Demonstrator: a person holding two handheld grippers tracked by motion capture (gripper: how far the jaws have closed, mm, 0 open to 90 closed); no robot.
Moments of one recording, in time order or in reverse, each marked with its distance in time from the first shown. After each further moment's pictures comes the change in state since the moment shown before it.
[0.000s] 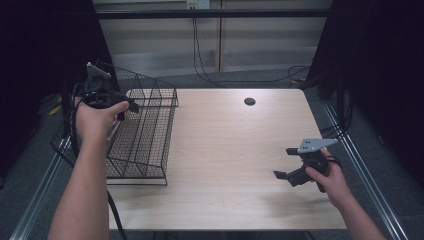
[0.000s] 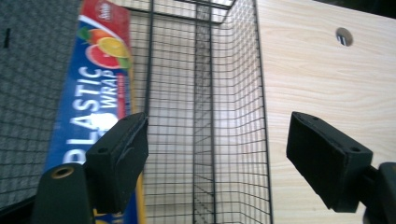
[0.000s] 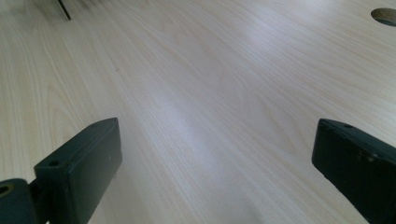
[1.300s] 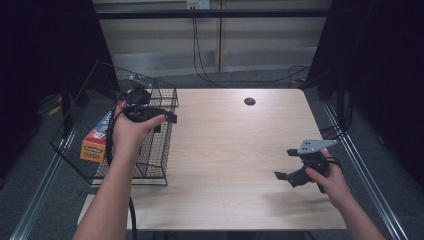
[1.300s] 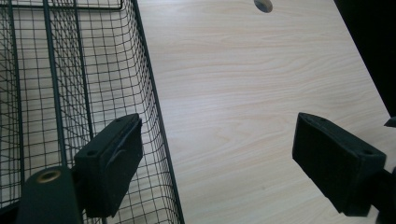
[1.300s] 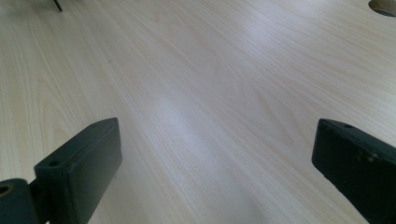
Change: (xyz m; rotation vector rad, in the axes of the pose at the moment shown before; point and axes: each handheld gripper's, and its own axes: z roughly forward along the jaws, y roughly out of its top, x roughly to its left) left arm -0.066 -0.031 0.035 0.006 -0.190 0.178; right arm -0.003 -0.006 0.002 0.015 -0.011 0.006
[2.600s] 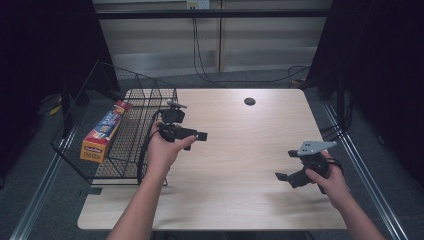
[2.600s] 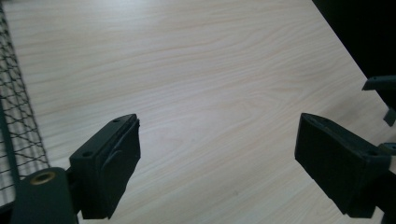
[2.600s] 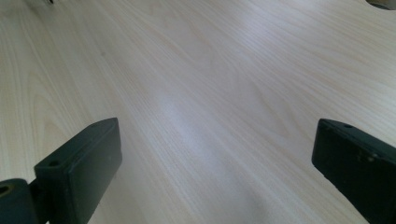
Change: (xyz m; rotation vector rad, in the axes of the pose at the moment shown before) left arm -0.048 -0.036 0.064 0.006 -0.117 0.165; right arm -0.001 -0.005 0.002 0.021 -0.023 -0.014
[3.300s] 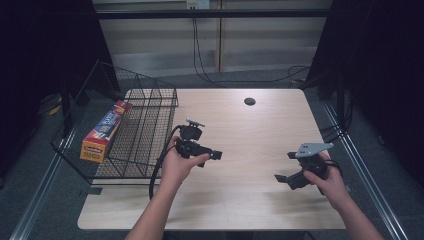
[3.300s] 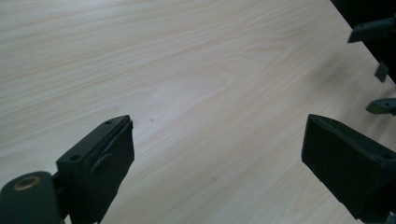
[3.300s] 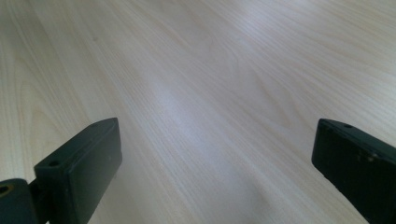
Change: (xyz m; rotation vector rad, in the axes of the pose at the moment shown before) left arm -0.021 -0.034 0.048 0.067 -0.109 0.083; right arm 0.001 -0.006 0.006 0.028 -0.010 -0.001
